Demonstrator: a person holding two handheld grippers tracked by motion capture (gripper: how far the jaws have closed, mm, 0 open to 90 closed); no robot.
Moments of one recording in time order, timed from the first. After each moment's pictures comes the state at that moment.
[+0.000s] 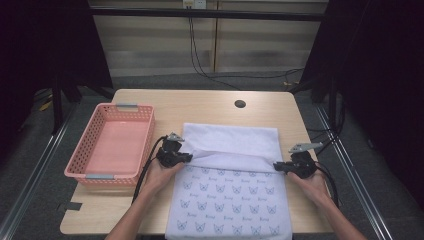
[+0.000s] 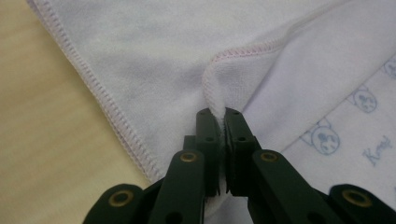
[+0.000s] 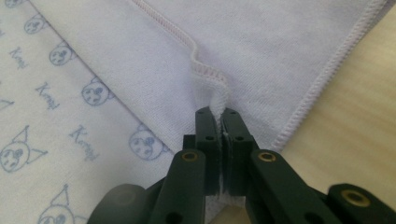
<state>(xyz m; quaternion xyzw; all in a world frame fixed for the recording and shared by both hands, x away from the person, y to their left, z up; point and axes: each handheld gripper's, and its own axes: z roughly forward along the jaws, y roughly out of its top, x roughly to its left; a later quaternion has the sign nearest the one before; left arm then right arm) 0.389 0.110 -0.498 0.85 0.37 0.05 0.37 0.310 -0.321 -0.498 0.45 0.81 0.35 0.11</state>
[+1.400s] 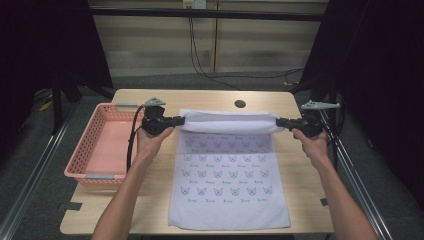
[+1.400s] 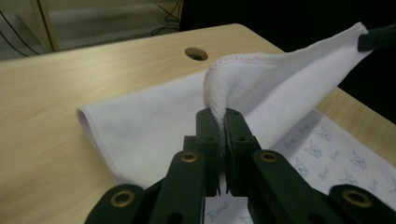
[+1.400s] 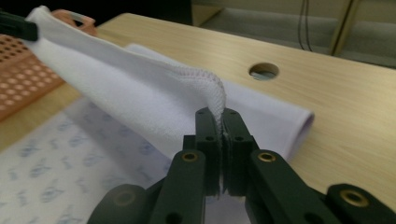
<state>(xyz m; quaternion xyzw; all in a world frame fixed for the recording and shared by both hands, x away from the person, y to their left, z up) 0.417 0.147 -0.400 0.77 0.37 0.09 0.51 0.379 -0.336 -0.407 0.44 0.74 0.48 0.16</state>
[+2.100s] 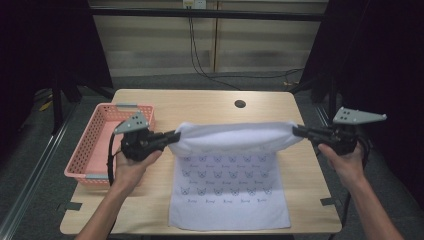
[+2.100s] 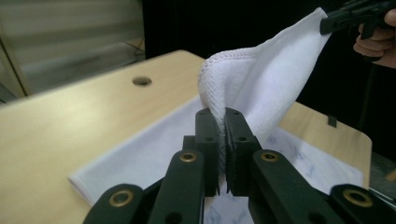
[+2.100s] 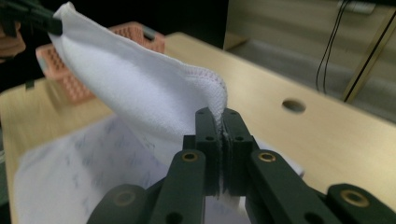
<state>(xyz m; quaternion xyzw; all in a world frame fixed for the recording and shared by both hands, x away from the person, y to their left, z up) 0.308 0.167 -0.366 0.77 0.28 0.09 0.56 0.277 -0.337 -0.338 0.34 0.77 0.51 0.18</state>
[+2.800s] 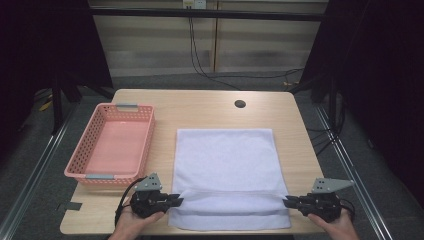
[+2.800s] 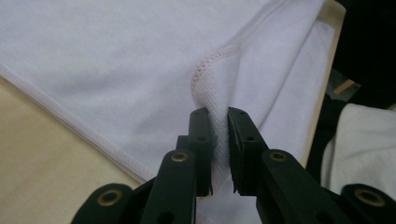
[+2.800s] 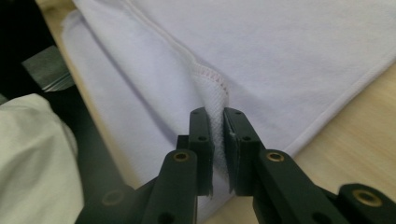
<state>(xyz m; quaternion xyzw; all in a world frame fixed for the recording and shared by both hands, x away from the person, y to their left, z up) 0.237 0.169 -0.478 0.85 0.27 -0.03 0.45 0.181 -0.325 -0.466 0.37 0.82 0.43 0.06</state>
